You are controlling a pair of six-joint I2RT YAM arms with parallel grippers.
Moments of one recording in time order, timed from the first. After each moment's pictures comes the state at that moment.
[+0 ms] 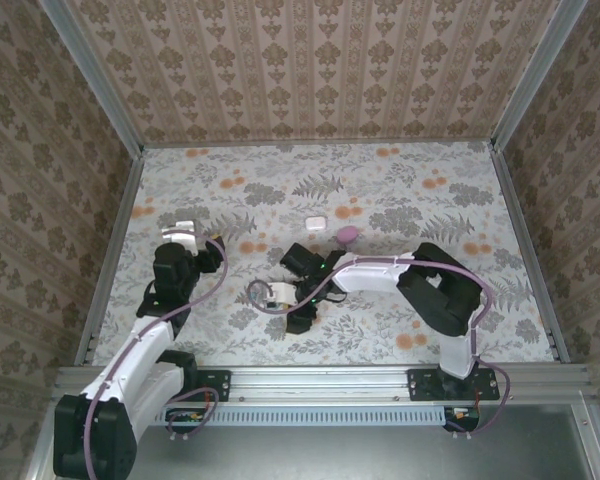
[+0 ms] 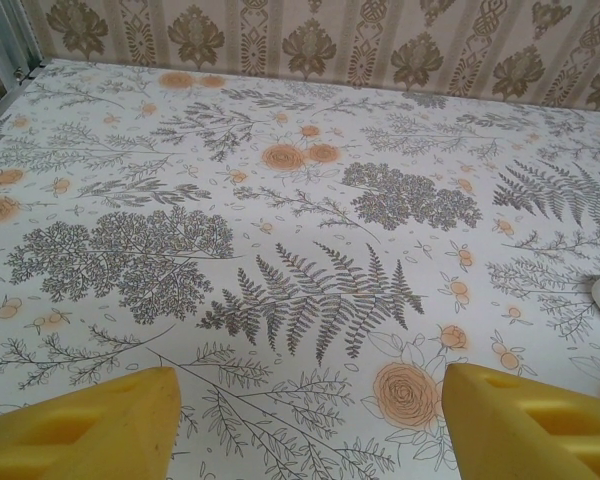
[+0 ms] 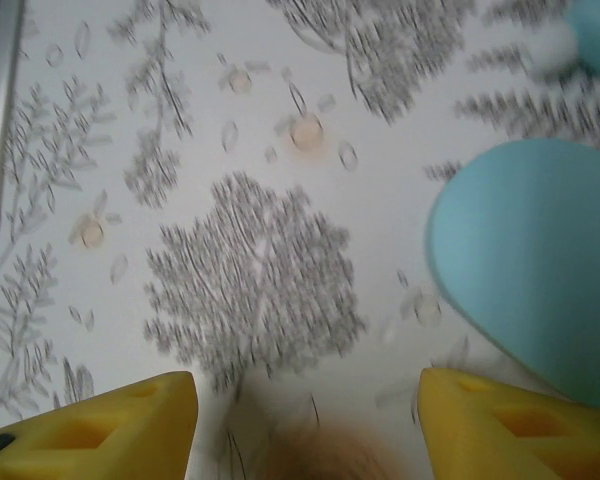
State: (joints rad) left arm -0.21 0.82 0.33 0.13 -0.05 -0.17; right arm 0.93 1.92 1.16 -0.42 -0.44 -0.56
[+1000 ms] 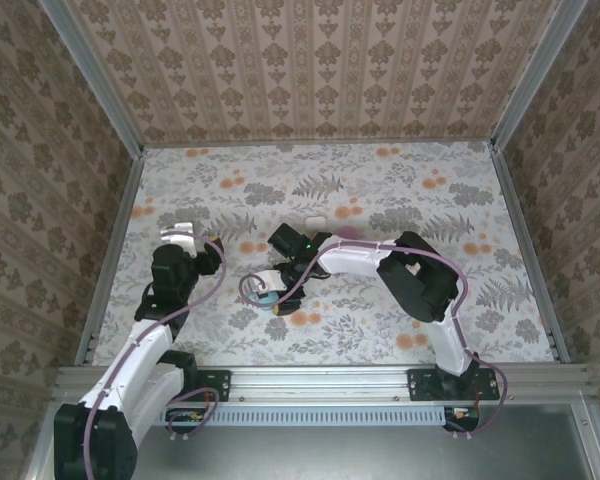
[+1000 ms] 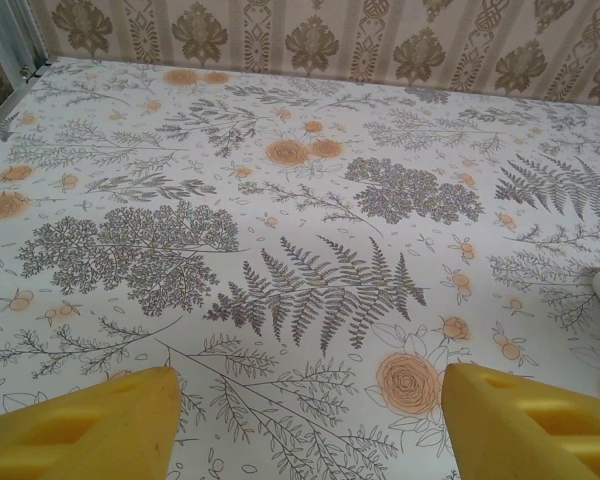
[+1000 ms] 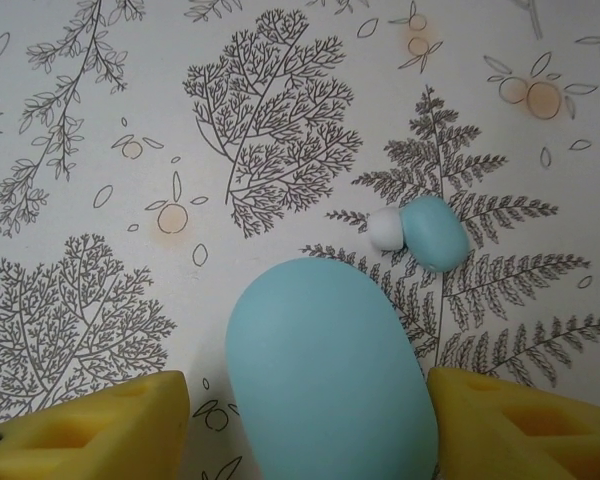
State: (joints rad) left arm -0.20 0.78 0.33 0.08 -0.05 -0.16; right arm 0.86 2.08 1.40 -0.48 -0.51 -0.95
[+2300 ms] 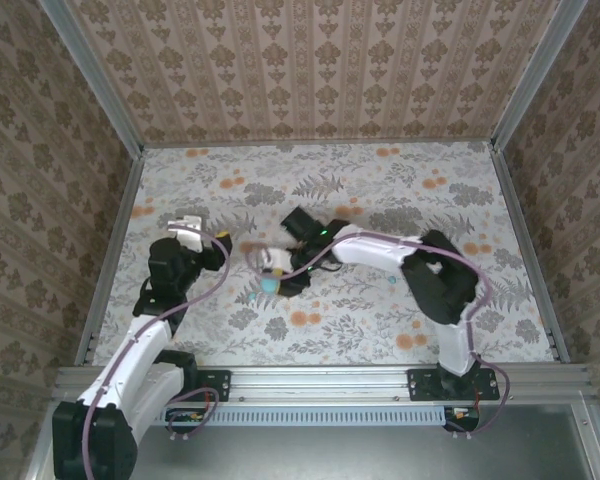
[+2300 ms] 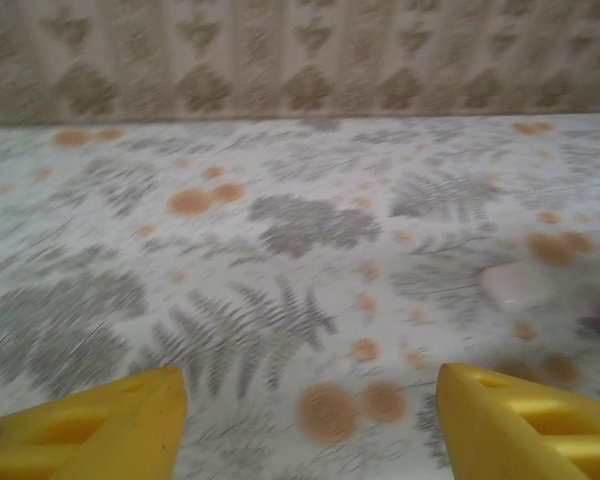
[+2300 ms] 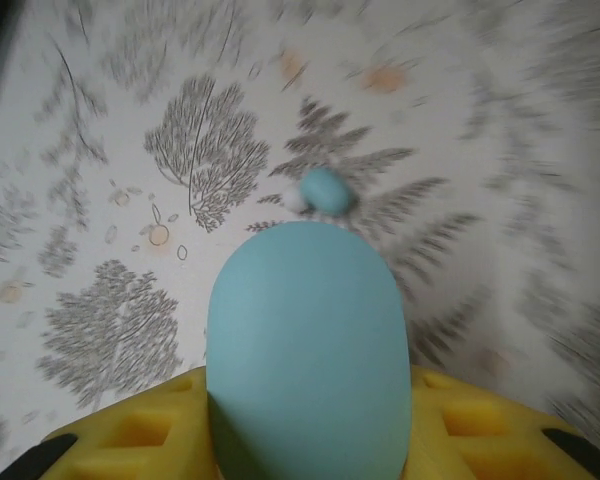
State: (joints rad) left arm -0.21 0.82 0.40 0.13 0.20 -0.07; right arm 0.76 1.91 1.36 -0.52 -0.54 -0.66
